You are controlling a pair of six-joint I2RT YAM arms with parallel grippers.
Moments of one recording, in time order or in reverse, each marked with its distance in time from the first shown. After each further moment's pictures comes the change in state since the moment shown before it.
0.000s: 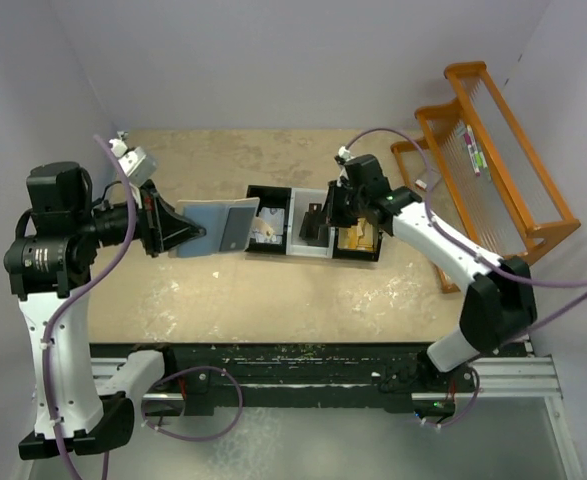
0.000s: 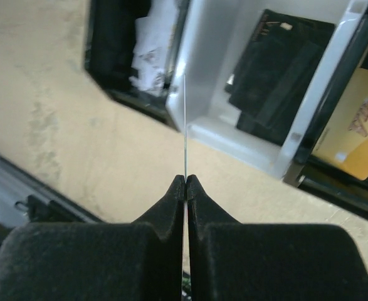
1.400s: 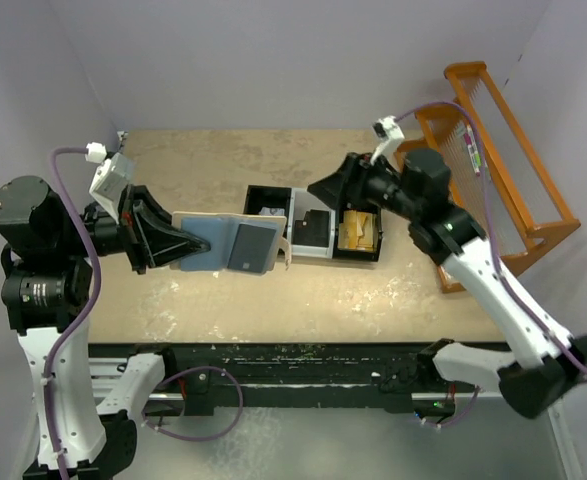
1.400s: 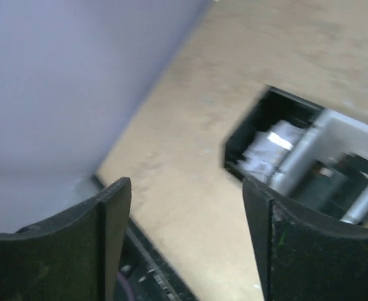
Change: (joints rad) left arm 0.000 -0.120 -0.058 0.454 0.357 -0.430; right arm 0.007 -0.235 0.068 0.149 -0.031 -0.048
